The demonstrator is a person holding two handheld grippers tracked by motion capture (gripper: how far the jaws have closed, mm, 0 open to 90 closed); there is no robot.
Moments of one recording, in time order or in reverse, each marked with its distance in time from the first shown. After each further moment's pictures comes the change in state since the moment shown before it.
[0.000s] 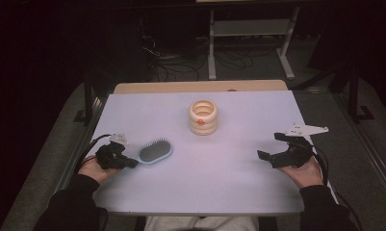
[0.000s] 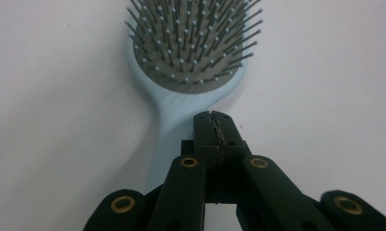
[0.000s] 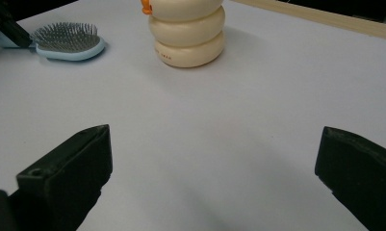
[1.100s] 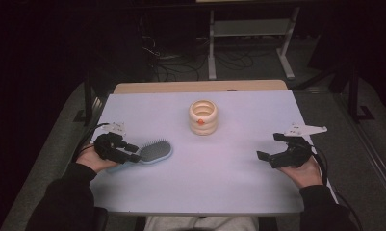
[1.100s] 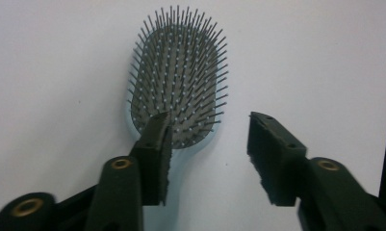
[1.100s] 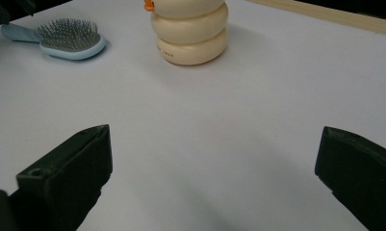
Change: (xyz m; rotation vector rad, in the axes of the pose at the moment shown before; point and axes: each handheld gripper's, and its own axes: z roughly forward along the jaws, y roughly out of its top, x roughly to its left) left arm 0.007 0.026 -0.023 -0.085 -0.084 0.102; right arm 0.000 0.000 0.002 0.010 0.009 0.000
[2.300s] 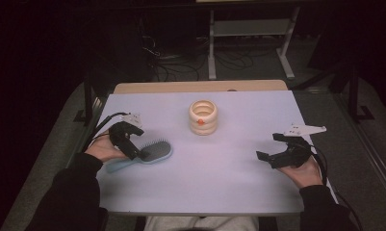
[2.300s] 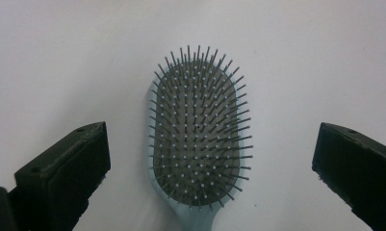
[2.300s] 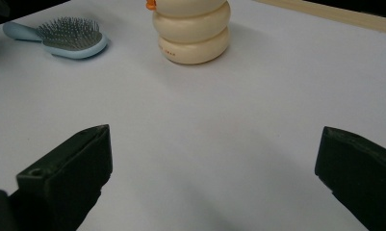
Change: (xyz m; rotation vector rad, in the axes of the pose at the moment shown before) left arm 0.009 0.046 0.022 0.091 0.019 0.125; right arm 0.000 0.000 0.001 0.004 0.007 -0.003
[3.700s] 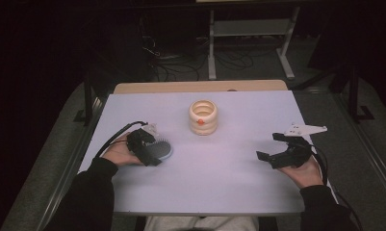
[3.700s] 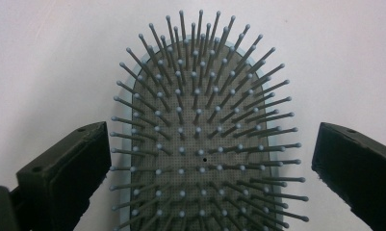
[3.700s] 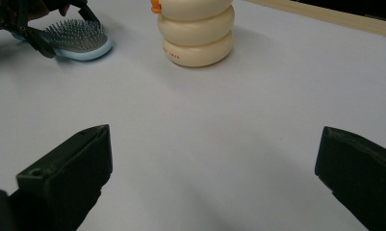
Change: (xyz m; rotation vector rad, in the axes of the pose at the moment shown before) left arm 0.002 0.001 0.061 0.093 -0.005 0.029; right arm 0.000 0.001 -0.002 -0.007 0.014 -0.009
